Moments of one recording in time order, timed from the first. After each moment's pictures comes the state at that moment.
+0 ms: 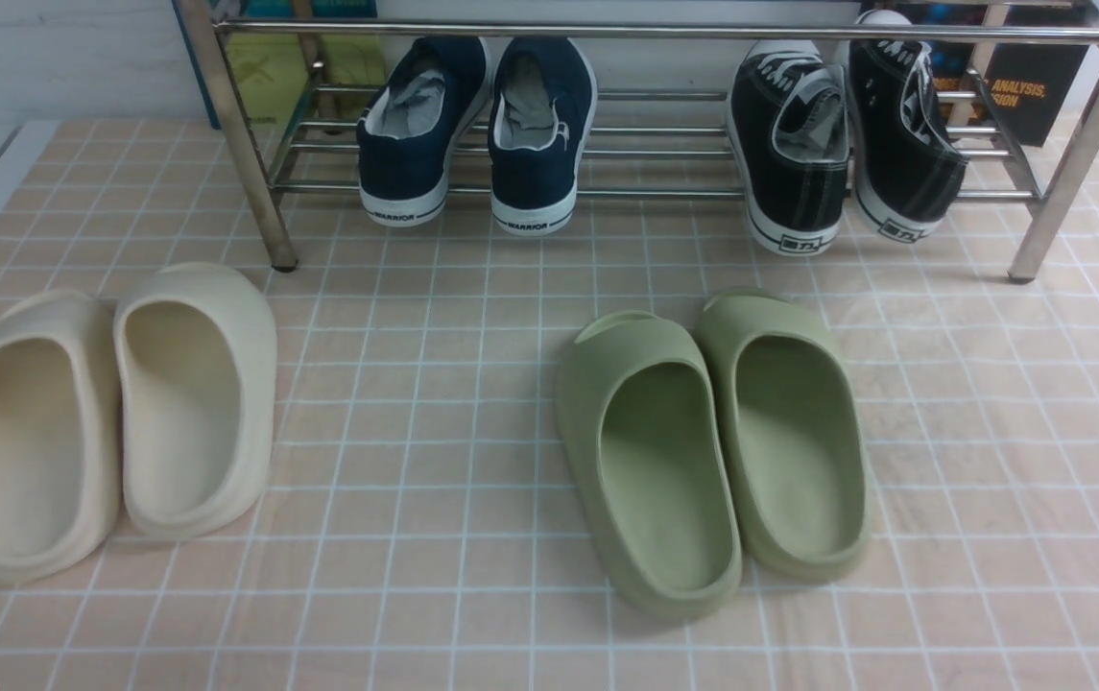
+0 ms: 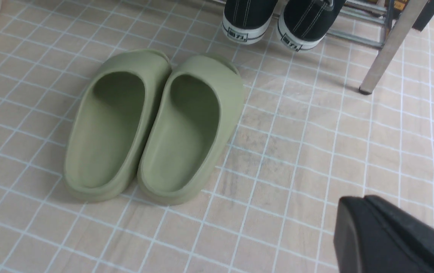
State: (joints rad) right arm 0.21 0.52 -0.89 0.06 0.94 -0.09; left arm 0.04 -0.01 0.03 0.14 0.35 -0.03
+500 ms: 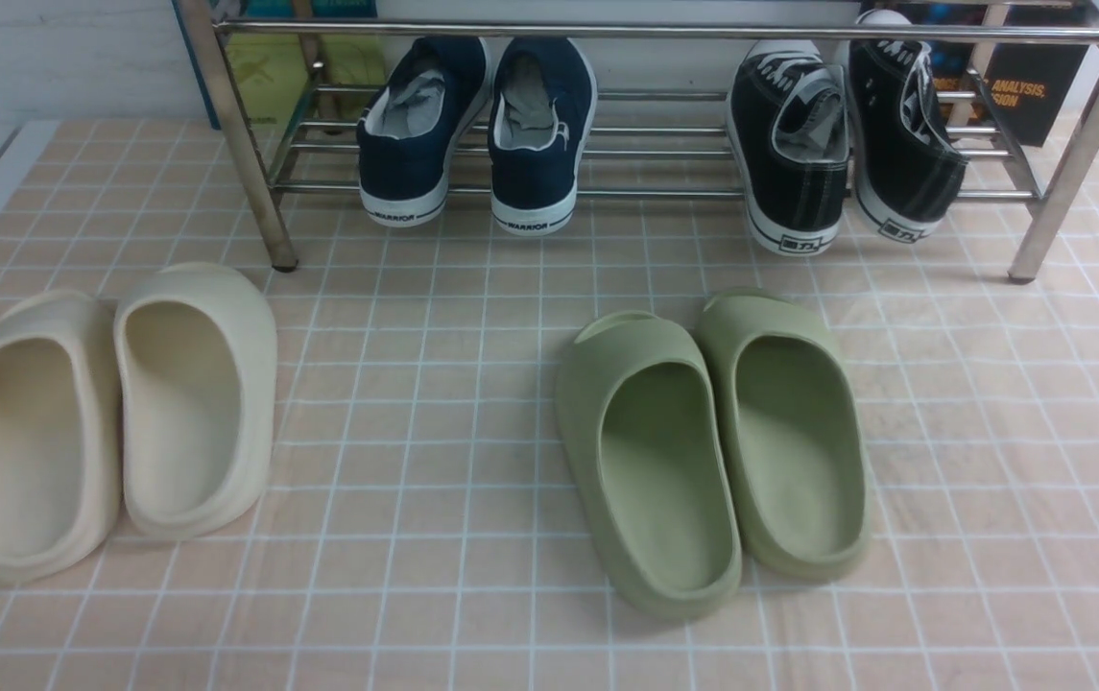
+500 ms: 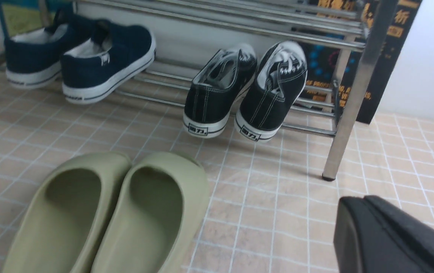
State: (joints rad) right arm 0.21 0.25 -0.45 -0.14 0.40 0.13; left arm 0.04 -0.01 0.03 0.14 0.35 -0.03
